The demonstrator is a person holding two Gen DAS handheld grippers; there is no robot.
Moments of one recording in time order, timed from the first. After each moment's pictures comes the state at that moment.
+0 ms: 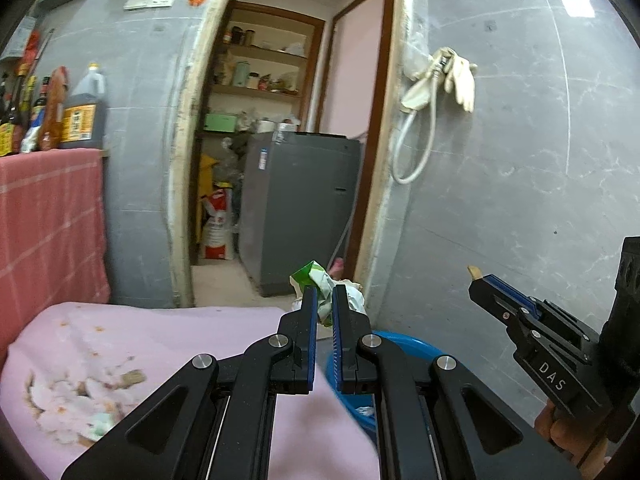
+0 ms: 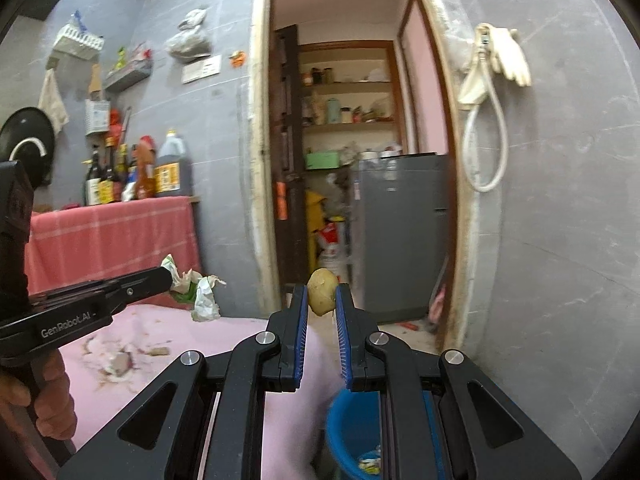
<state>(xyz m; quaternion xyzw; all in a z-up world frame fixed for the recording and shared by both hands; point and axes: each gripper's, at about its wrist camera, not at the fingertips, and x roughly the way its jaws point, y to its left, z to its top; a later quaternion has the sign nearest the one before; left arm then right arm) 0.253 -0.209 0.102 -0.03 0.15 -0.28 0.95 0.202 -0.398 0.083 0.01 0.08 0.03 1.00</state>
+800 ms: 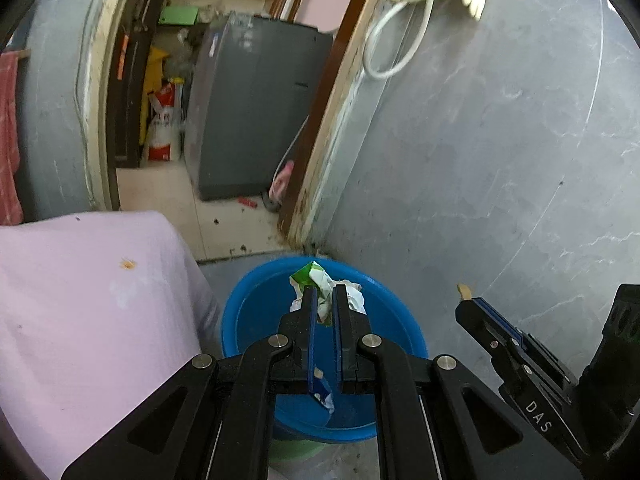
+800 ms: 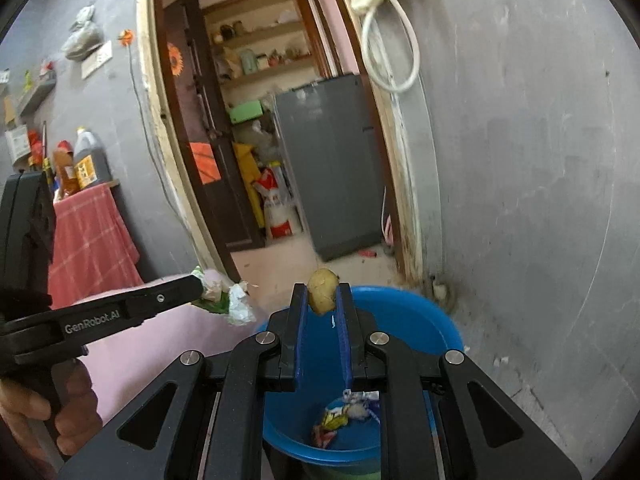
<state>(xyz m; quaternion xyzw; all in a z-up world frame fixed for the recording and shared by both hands) 0.343 -0.344 0.024 -0.04 0.34 -0.34 0.88 0.233 -0.502 0.007 0.12 0.21 -0.04 0.97</state>
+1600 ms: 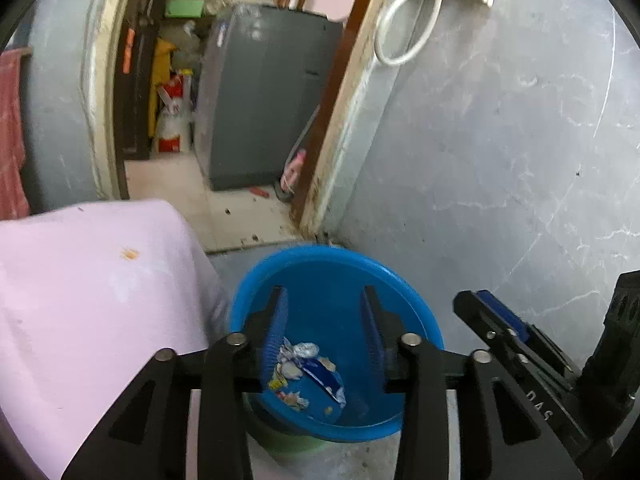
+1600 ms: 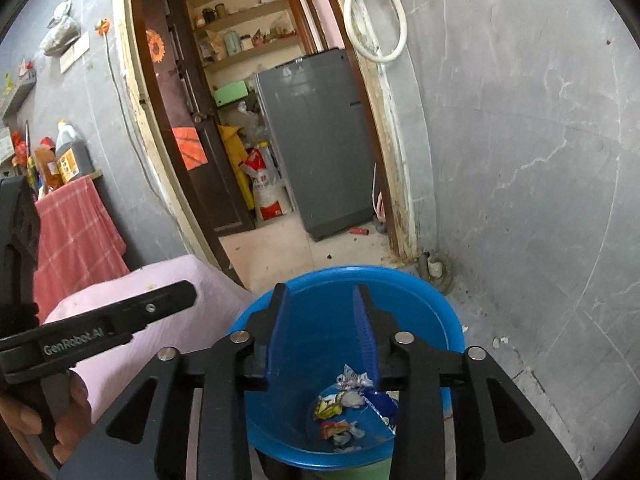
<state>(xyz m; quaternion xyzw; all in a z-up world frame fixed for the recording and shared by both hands) 0.344 -0.340 0.013 -0.03 0.34 -0.31 0.89 0.244 -0.511 0.000 0.13 0.22 -0.06 0.96</state>
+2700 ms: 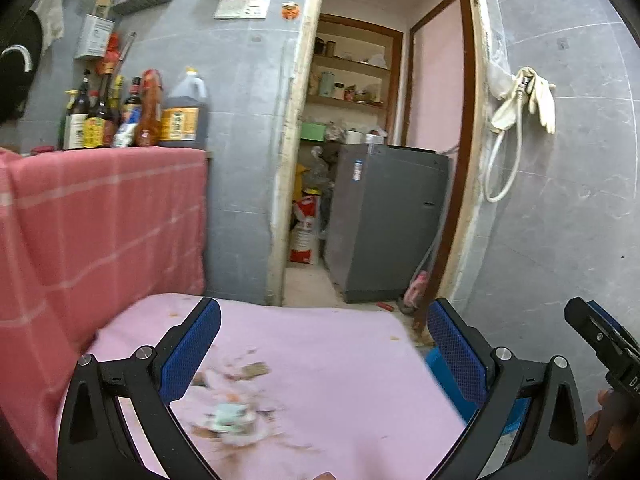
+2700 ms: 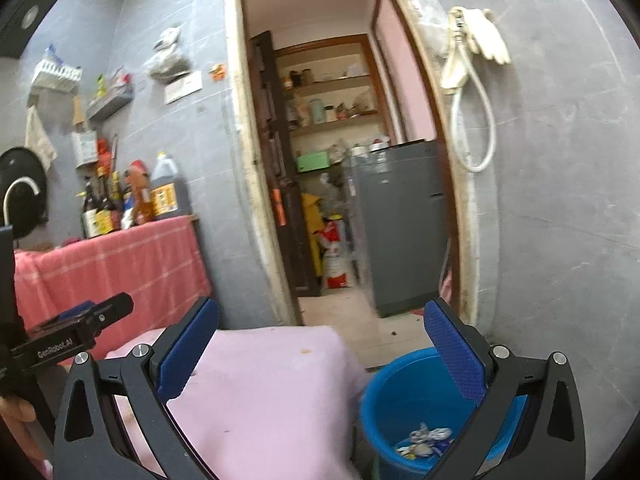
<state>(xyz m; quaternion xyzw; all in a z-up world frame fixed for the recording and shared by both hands) 0.238 -0.112 0.101 -0.05 0.15 -0.11 0.98 0.197 -0.360 0.090 0.07 0.09 0.05 0.99</state>
